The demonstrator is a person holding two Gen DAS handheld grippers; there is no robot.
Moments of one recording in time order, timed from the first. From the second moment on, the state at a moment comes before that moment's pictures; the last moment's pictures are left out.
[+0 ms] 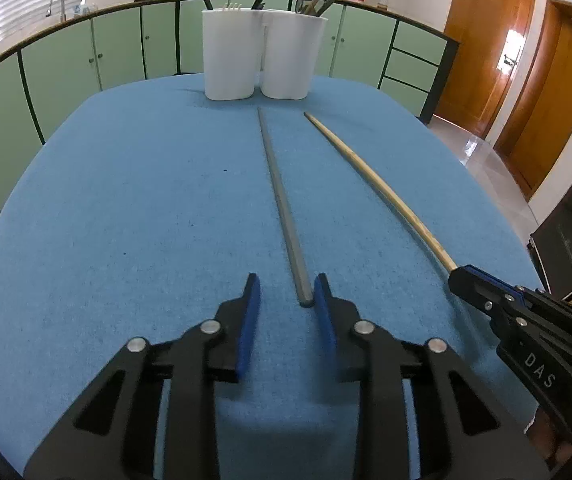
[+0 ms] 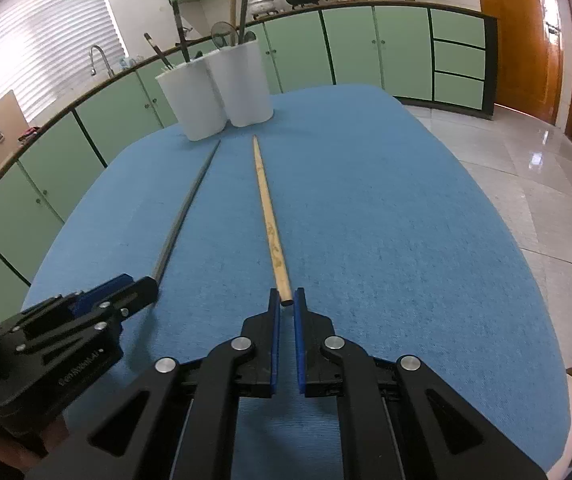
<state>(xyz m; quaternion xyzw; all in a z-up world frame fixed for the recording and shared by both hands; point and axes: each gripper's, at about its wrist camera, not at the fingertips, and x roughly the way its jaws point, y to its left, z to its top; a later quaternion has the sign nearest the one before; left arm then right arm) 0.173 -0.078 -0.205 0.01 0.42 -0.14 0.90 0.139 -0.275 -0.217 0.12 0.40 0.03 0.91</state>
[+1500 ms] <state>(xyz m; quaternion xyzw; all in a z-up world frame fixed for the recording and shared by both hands) 0.186 -0.051 -0.018 0.02 0.24 -0.15 0.96 0.170 -0.292 -0.034 0.09 0.27 0.13 0.95</state>
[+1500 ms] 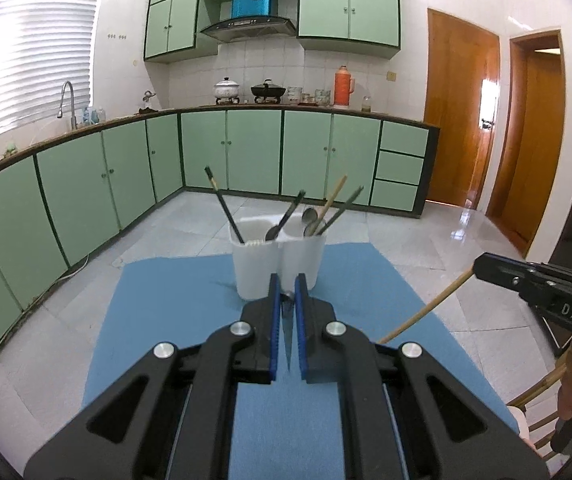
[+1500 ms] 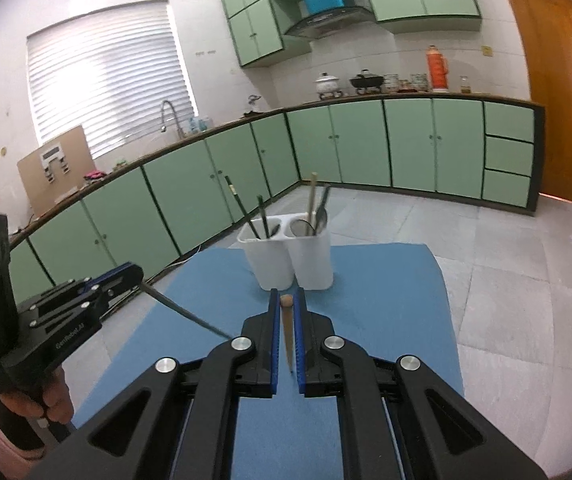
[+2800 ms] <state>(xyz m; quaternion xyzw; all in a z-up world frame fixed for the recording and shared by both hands) 0.277 -0.042 0.107 0.00 0.13 -0.14 0.98 0.270 -0.267 0.125 0.04 0.16 0.18 0.97</state>
